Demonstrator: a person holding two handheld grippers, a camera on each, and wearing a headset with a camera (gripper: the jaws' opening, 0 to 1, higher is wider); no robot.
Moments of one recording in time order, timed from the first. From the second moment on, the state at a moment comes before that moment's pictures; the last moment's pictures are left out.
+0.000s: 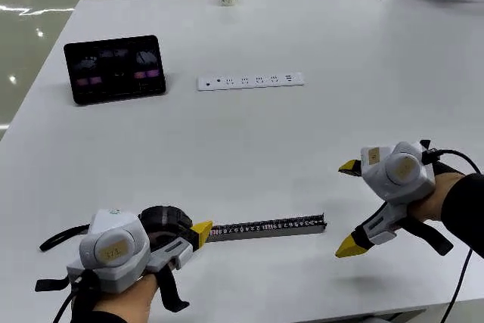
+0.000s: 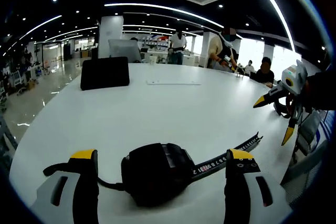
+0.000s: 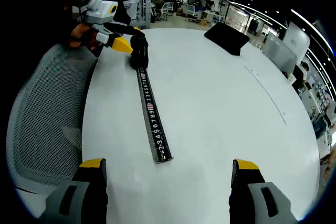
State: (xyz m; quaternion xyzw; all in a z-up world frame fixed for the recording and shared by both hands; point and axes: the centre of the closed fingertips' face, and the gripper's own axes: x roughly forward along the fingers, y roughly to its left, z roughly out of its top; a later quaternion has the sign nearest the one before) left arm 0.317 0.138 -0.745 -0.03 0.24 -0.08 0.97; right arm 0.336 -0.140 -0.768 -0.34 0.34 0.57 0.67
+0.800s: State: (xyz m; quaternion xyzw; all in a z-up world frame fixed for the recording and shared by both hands) left arm 0.318 0.144 -0.763 -0.04 0.23 -0.06 0.97; right arm 0.322 -0.128 -0.800 -0.38 0.37 0.62 0.57
